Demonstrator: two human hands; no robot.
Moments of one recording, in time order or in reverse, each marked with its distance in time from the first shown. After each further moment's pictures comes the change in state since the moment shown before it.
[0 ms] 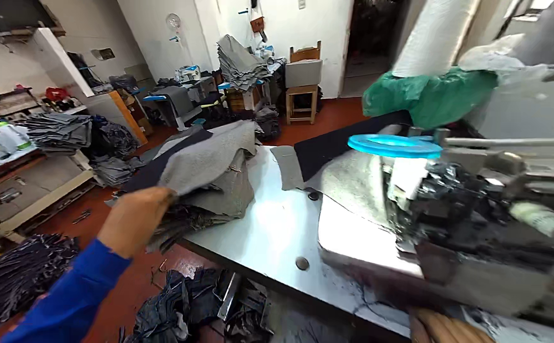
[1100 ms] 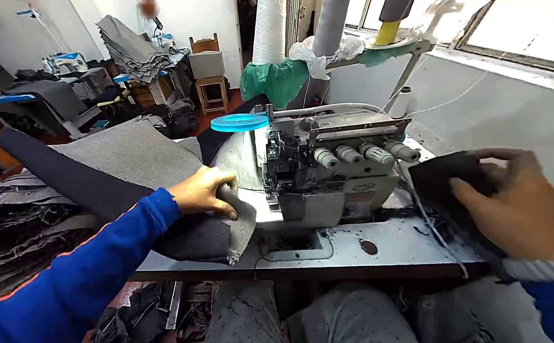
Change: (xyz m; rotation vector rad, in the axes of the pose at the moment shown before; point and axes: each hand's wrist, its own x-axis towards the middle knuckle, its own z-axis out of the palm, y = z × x) left_hand 0.144 0.216 0.090 -0.816 -0.595 0.686; right_hand 0.049 0.131 -0.185 0.115 0.213 0.541
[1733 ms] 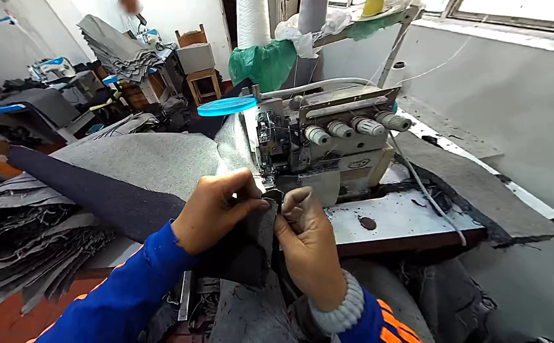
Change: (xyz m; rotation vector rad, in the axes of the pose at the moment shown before) left_hand -0.024 0.083 0.036 -0.223 0.506 0.320; right_hand -0.114 -0.195 0.135 0.965 -0.082 -0.022
